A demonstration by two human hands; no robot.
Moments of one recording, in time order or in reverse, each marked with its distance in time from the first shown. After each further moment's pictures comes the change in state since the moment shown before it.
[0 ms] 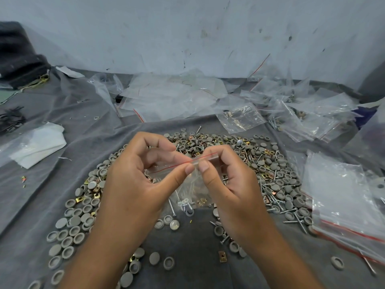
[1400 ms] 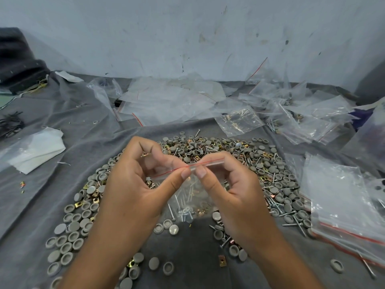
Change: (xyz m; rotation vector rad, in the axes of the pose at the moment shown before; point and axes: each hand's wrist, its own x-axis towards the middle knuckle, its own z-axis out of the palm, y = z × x) left_hand 0.001 0.003 -0.002 -0.083 -0.046 -0.040; right_hand -0.001 0.002 -0.005 0.048 -0.017 0.018
